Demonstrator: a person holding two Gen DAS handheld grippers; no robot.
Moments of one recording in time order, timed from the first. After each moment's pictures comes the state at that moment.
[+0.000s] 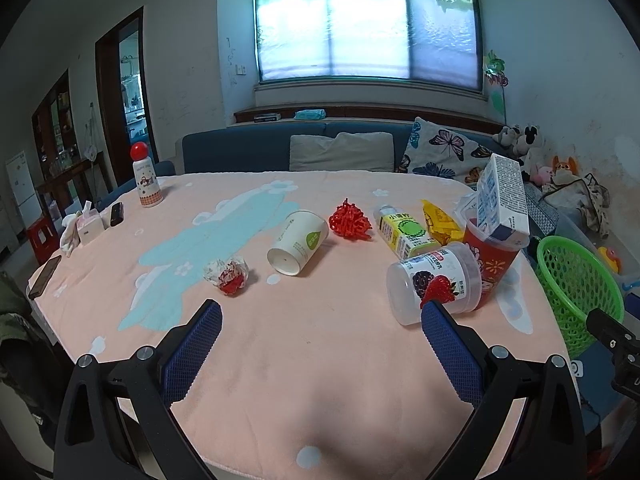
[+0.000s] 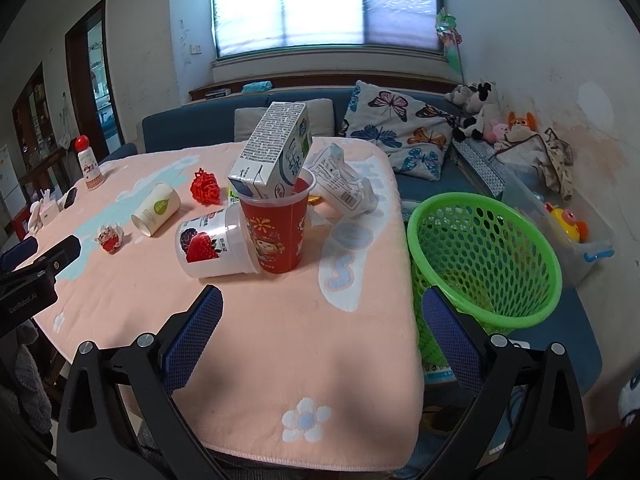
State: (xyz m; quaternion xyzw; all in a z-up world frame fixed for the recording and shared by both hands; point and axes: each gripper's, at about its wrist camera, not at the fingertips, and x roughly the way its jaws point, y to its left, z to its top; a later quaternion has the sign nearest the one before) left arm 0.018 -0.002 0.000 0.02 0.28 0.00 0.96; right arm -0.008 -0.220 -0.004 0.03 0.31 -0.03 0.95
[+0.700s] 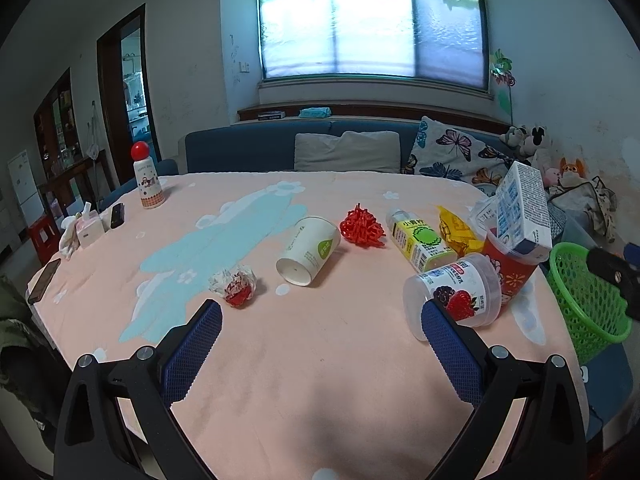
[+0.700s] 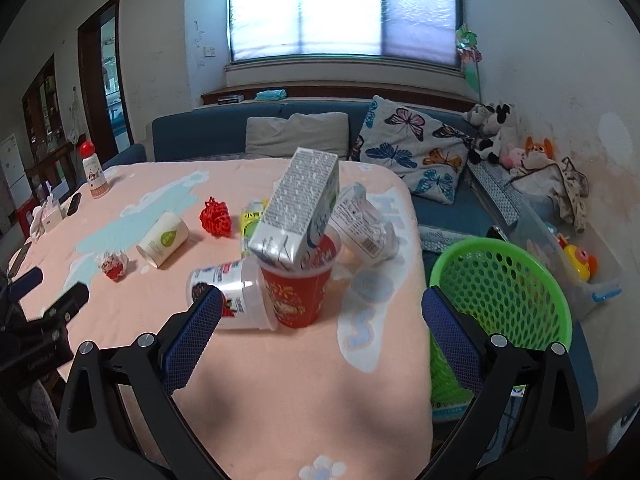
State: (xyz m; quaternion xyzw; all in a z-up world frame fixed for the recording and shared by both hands) left arm 0.040 0.009 0.001 0.02 0.29 0.01 0.96; right arm 0.049 -0.204 0.029 0.01 0.30 -0.01 0.95
